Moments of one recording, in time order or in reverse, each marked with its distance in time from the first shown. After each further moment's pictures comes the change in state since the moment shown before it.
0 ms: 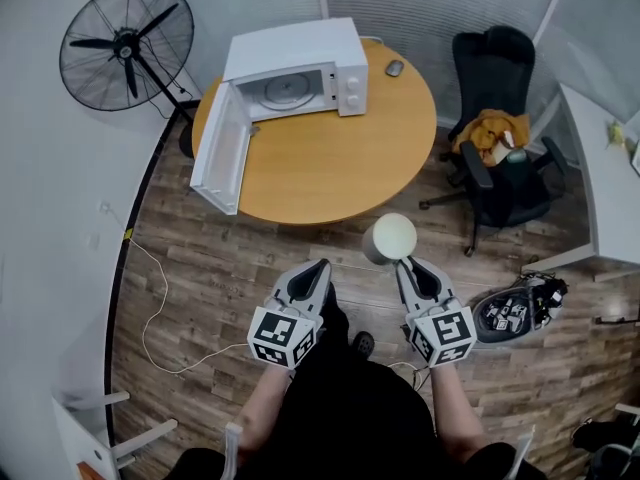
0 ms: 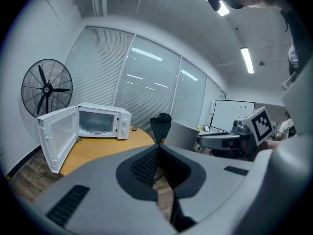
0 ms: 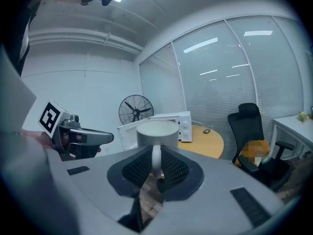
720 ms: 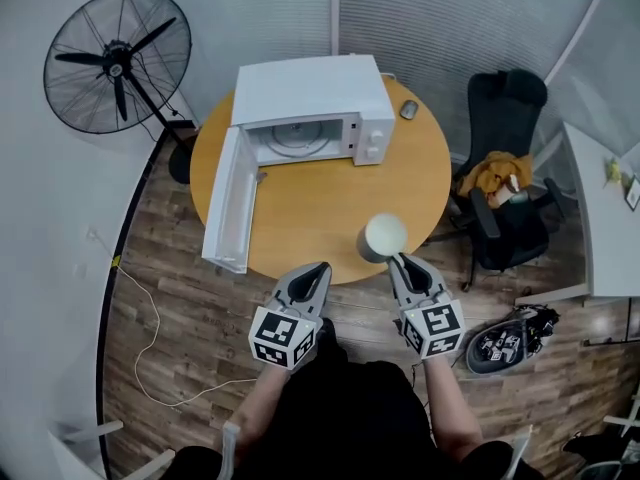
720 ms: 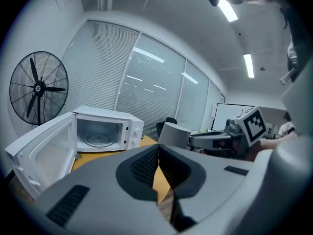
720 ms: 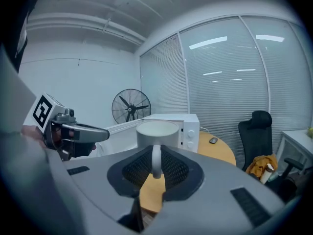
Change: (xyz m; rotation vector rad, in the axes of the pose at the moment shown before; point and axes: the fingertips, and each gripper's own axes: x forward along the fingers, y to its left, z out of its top) left arm 0.081 0.152 0.061 -0.001 -0.030 -0.049; right arm 0.187 -0.019 0.066 -0.075 0.032 -0.035
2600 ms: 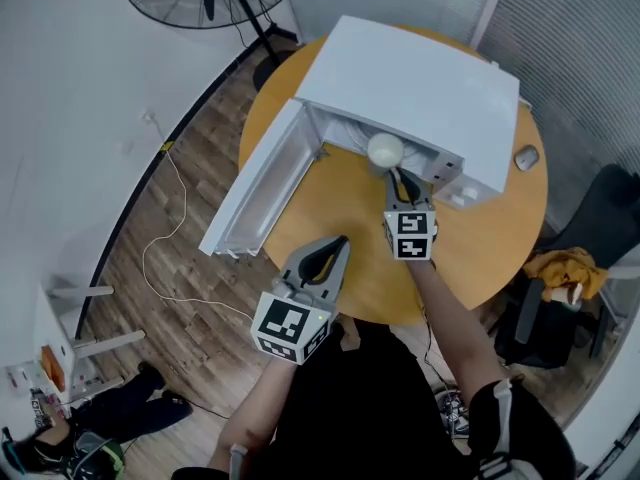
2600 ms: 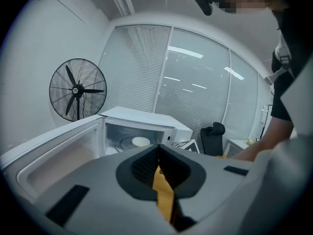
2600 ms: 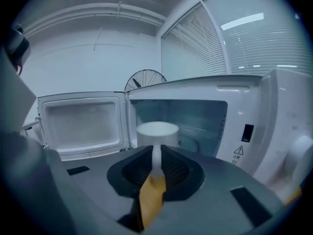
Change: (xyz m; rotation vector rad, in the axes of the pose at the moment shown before) left arm 0.114 0.141 0.044 -0.144 0.003 0.490; right arm 0.407 -0.044 -0.019 -0.193 0.052 0.321
